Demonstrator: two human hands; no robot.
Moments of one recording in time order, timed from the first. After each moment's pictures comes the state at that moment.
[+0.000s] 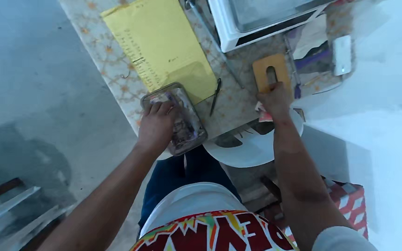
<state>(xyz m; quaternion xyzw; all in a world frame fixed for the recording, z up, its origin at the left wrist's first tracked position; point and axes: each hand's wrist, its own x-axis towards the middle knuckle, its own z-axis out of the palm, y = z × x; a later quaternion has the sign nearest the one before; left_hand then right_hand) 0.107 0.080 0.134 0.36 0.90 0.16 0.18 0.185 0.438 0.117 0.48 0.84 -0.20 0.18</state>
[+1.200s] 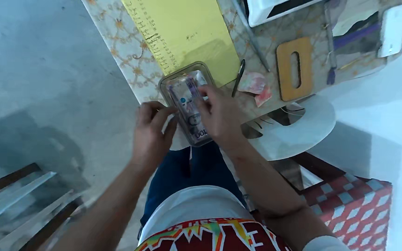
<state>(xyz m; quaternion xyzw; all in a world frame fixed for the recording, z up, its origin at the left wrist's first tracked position) 0.135 0.011 0.142 0.23 0.90 0.33 0.15 0.167 0.200 0.157 0.17 0.91 -0.38 0.05</state>
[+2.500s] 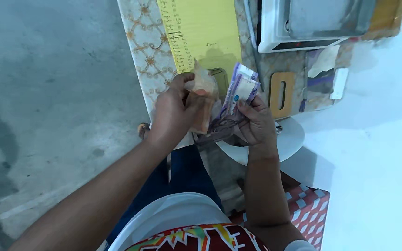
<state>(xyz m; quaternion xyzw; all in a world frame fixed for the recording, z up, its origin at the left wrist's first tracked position) 0.106 0.040 0.155 0.05 0.79 0.56 0.26 0.183 0.245 0.160 0.30 0.54 -0.79 0.01</state>
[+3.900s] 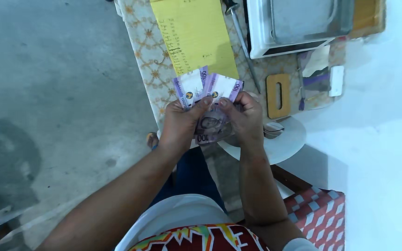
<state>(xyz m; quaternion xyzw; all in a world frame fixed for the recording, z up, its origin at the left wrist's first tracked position) 0.127 0.054 0.177 -0.14 0.53 0.80 0.26 0.175 0.208 0.183 0.19 0.78 -0.60 -0.05</state>
